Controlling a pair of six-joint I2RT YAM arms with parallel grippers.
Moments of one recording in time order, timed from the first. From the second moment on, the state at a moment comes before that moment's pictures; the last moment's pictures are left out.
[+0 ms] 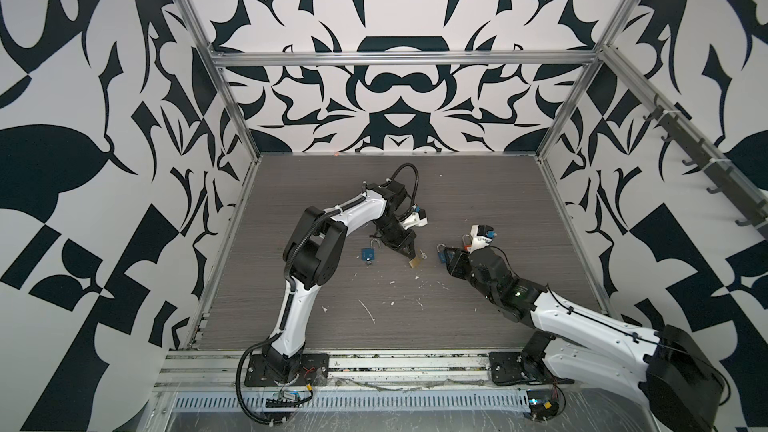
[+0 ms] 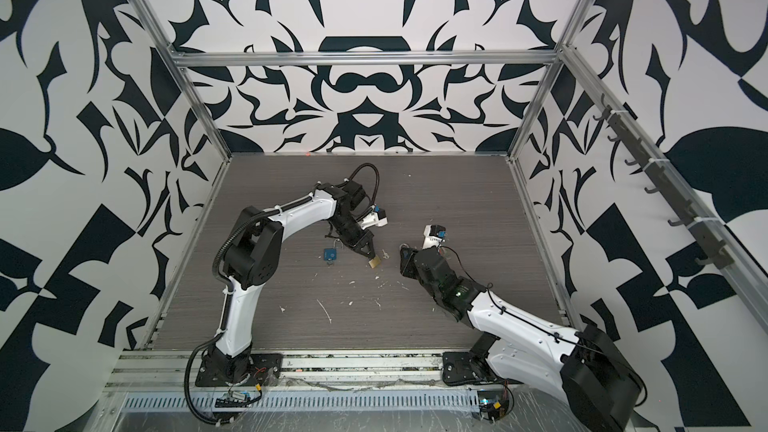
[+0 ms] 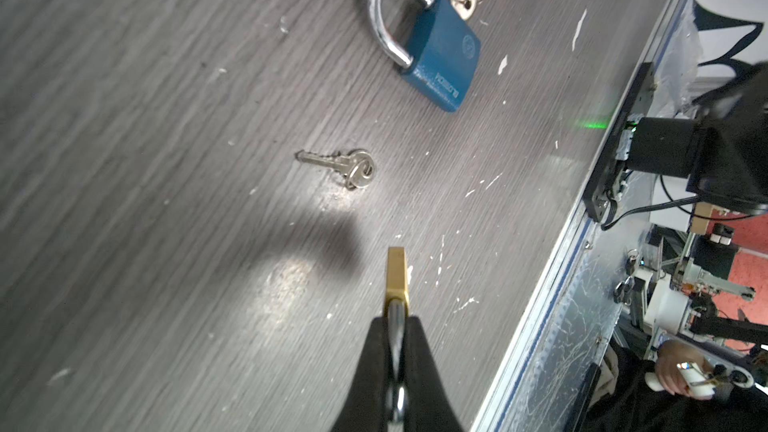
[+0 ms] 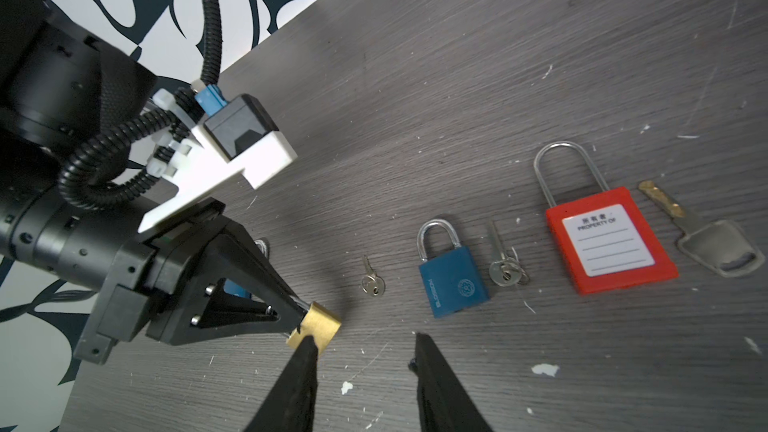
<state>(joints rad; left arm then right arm) -0.63 2.19 1.71 -1.06 0.67 0.22 0.73 1.01 0.41 0.03 0.26 0.89</state>
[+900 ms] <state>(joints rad) -0.62 1.99 1.56 -0.72 0.07 0.21 0.70 1.20 0.54 -0.02 0.14 0.86</state>
